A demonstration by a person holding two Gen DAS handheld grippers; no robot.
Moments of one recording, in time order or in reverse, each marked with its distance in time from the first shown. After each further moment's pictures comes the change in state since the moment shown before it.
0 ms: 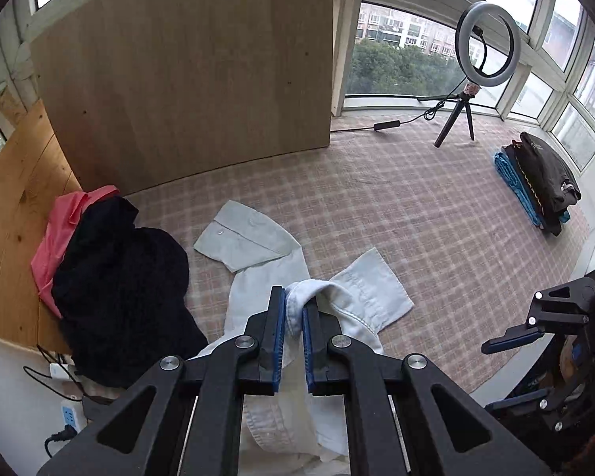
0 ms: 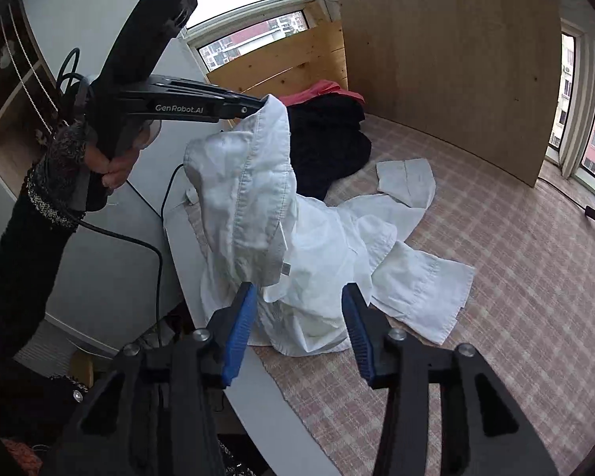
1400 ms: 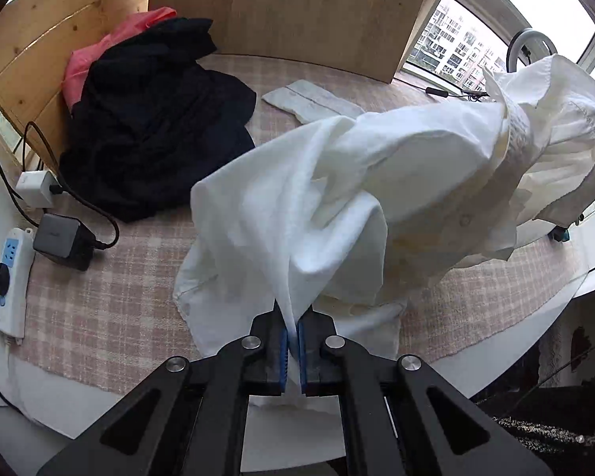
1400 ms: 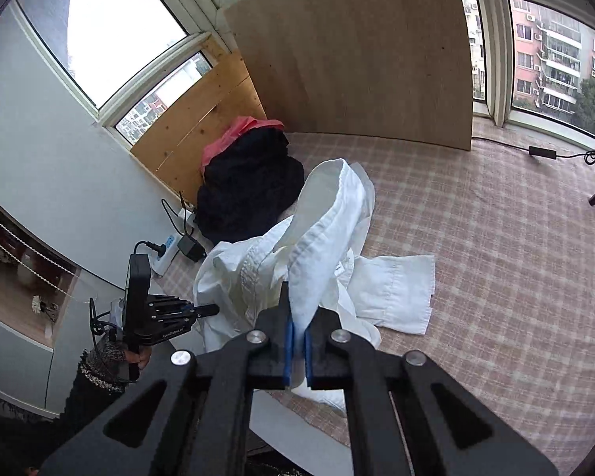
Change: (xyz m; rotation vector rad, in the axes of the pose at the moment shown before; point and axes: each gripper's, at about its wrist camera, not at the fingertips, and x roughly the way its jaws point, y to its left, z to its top) left arm -0.017 0.082 -0.208 -0.323 -0.036 -0.025; right arm -0.078 -0.008 0.062 0.272 -0.100 -0.135
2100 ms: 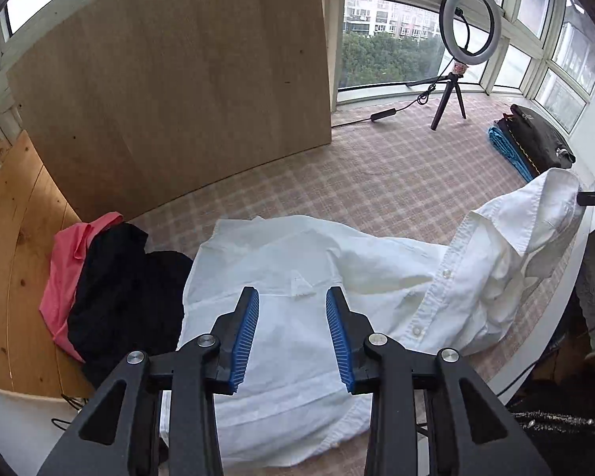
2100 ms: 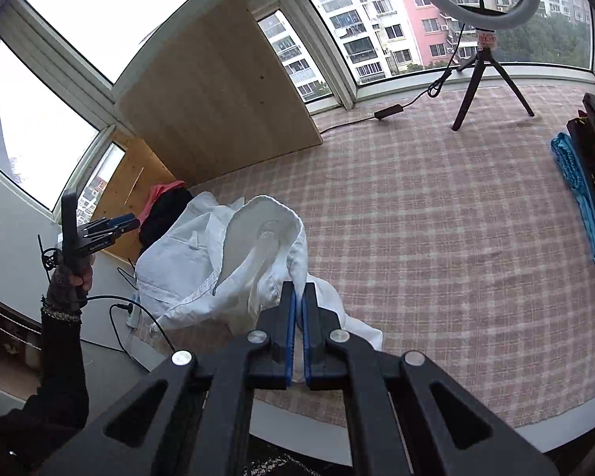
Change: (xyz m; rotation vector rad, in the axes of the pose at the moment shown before) left arm 0.014 -0.105 0.144 0.452 0.015 -0.010; right arm -0.076 -0.168 -0.081 0.400 -0.029 -0.148
